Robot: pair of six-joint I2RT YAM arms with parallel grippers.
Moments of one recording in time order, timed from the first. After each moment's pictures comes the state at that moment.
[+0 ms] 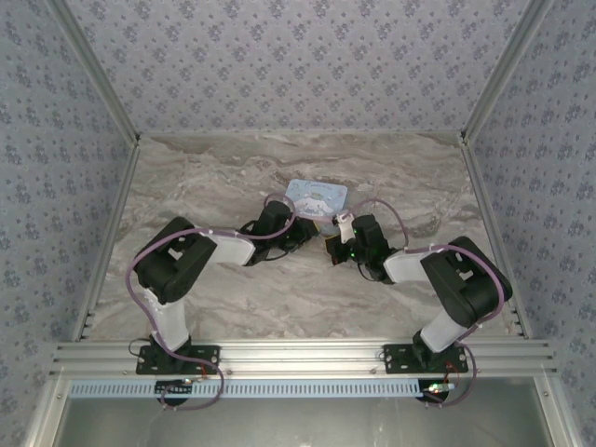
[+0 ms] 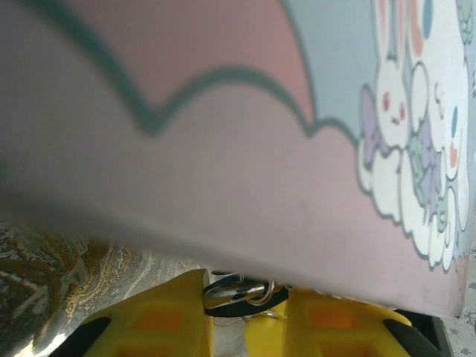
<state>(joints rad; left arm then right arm) -0.73 1.87 0.87 0.43 0.26 -1.22 0.53 1.61 0.51 0.47 -0.22 0.17</state>
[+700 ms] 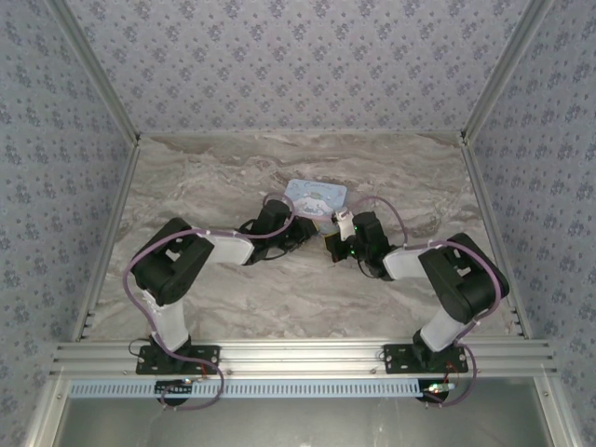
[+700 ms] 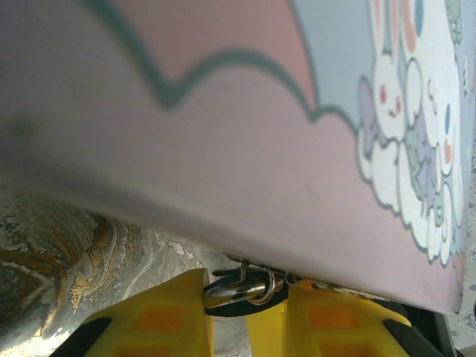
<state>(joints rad) -0.73 1.85 0.88 0.40 0.25 -1.22 0.51 1.64 0.54 0.49 -0.27 0.13</state>
